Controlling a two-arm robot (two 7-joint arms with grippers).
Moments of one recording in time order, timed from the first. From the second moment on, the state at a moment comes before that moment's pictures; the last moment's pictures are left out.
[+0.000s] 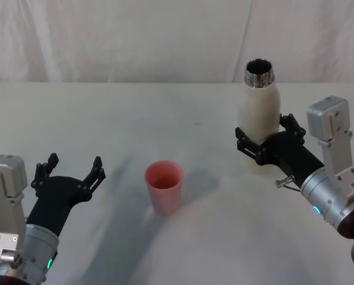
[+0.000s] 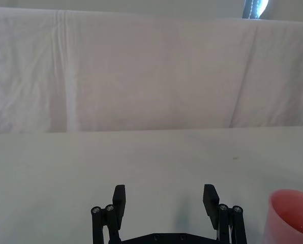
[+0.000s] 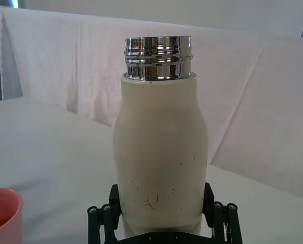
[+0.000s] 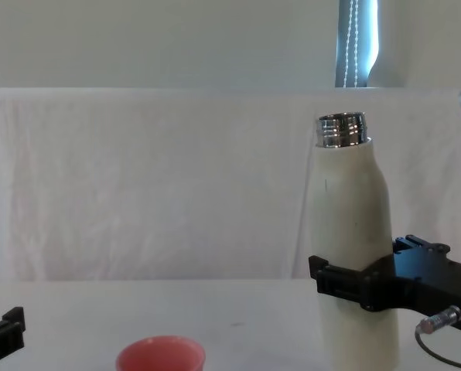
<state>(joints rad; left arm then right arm) 0.27 0.24 0.04 -1.85 -0.25 -0.02 -0.02 0.11 0.17 -0.27 -1.63 0.04 0.06 0.27</state>
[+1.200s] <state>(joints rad) 0.27 0.24 0.04 -1.85 -0.25 -0.02 -0.02 0.12 0.17 -0.30 -1.57 0.18 0.03 0.24</state>
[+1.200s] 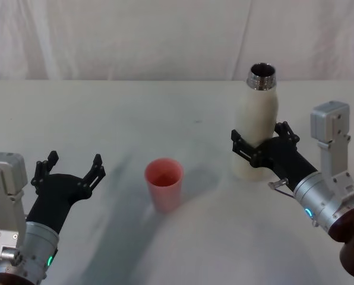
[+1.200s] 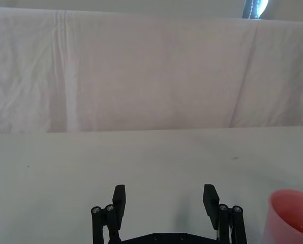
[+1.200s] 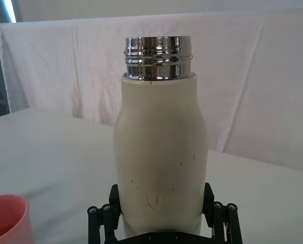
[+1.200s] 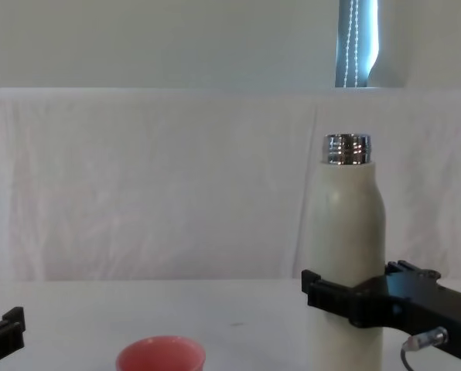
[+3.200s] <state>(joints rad) 0.27 0.24 0.04 -1.85 -0.25 -0.02 -0.02 0.19 0.12 -0.30 -1.40 0.15 -0.07 0.23</state>
